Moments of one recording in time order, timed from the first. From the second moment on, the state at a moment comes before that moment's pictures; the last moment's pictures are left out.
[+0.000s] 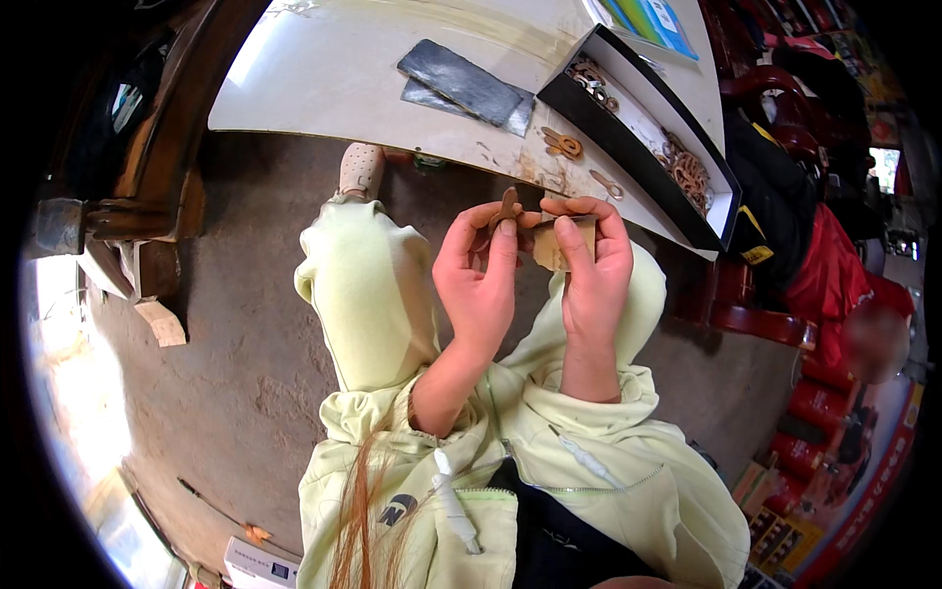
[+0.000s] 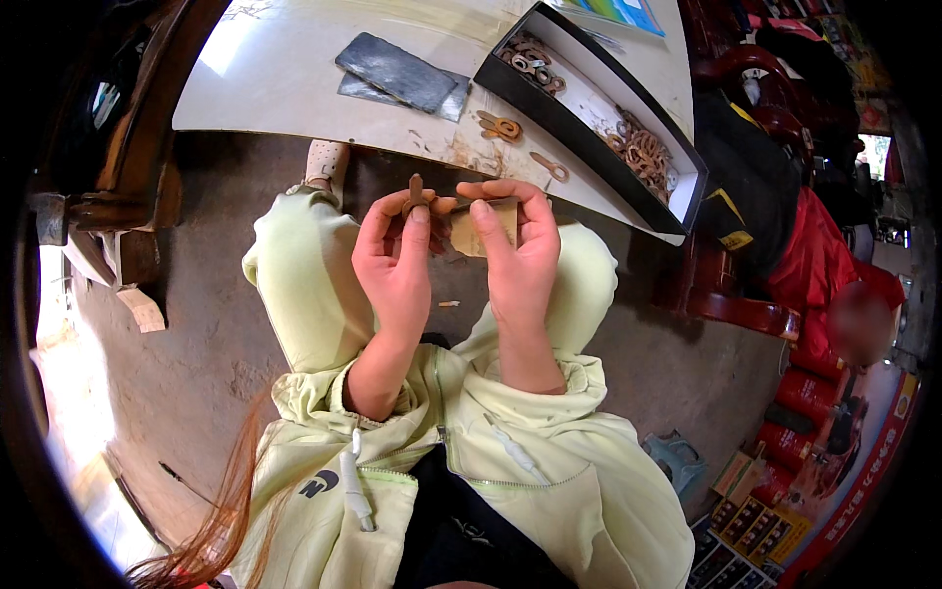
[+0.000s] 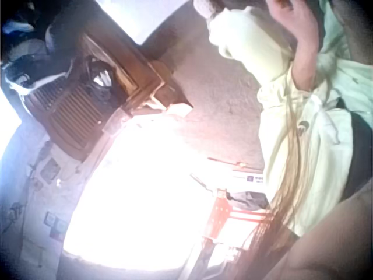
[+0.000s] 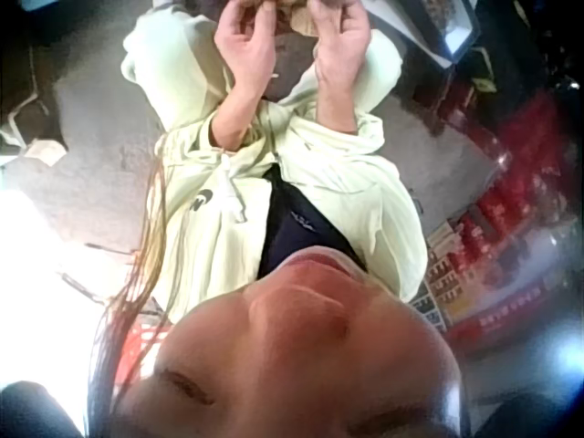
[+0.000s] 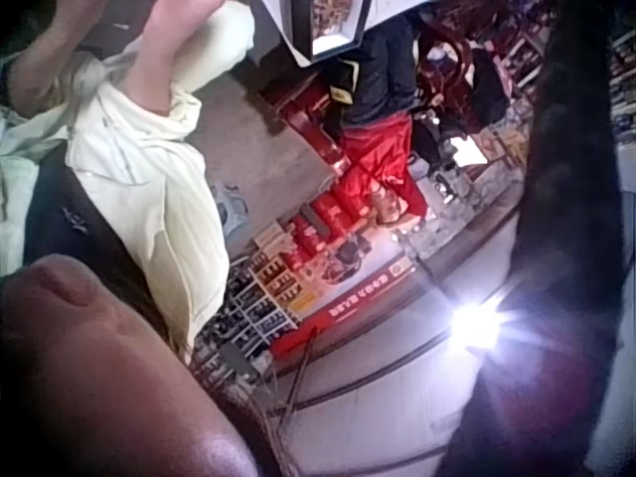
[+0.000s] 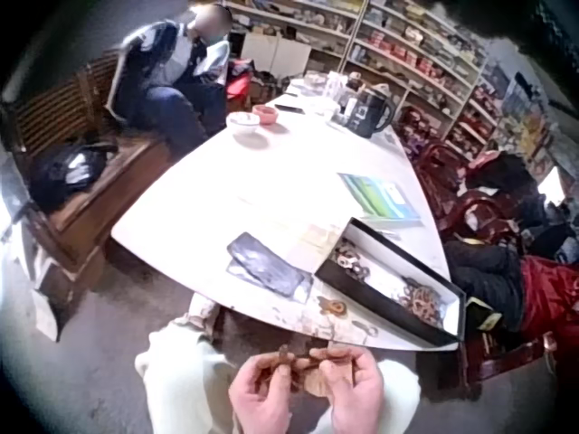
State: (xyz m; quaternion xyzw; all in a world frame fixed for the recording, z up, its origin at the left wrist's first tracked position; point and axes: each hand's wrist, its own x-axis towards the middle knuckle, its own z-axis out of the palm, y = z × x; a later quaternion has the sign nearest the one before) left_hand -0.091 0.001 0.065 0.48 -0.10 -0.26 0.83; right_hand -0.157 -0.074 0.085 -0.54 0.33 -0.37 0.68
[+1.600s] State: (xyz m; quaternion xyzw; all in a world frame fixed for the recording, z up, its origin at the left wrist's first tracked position) left_hand -0.095 -0.001 0.061 0.56 -0.12 -0.14 0.81; right_hand -0.157 -0.072 0.071 -0.58 0.33 -0.32 0.67
